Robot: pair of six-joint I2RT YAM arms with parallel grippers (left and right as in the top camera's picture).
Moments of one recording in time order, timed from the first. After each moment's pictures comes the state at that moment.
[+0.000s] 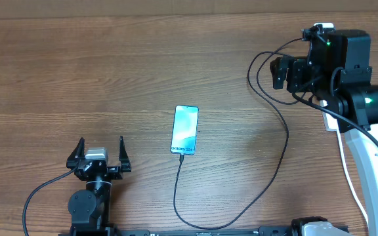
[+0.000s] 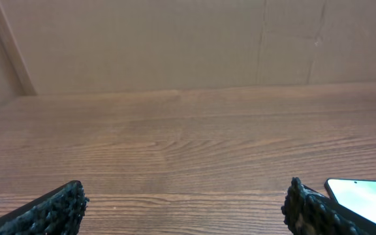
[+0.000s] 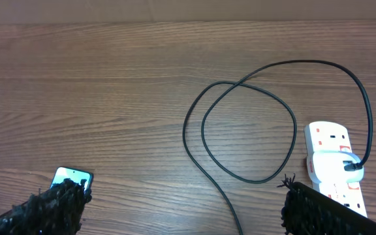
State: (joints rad) left arm 0.00 0.02 0.01 -0.08 -0.04 0.04; right arm 0.10 1.35 1.49 -0.91 -0.06 0.07
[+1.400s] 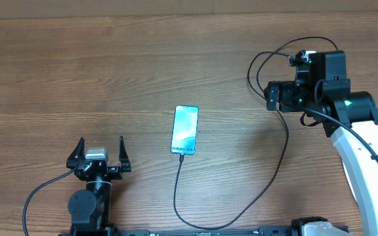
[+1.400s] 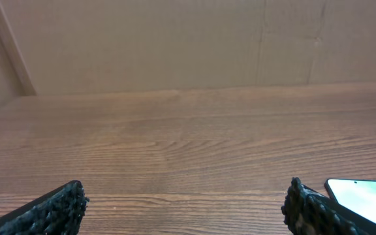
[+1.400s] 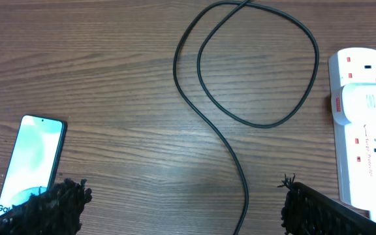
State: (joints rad) left arm 0.00 0.02 0.01 -0.08 -0.04 0.04; right arm 0.10 1.35 1.28 -0.90 -0.06 0.07
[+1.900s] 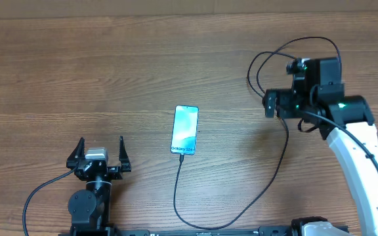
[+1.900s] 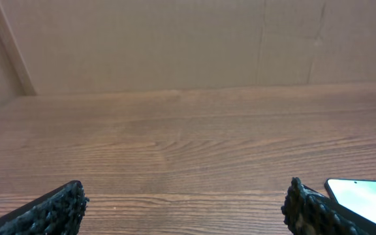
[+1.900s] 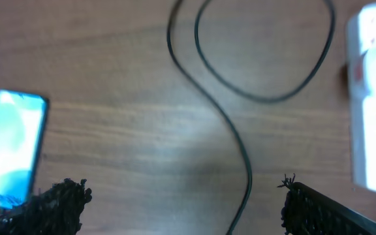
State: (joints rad) left arm 0.00 0.02 0.01 -0.08 -0.04 0.04; right arm 0.10 1.35 1.17 -0.89 -0.06 0.07
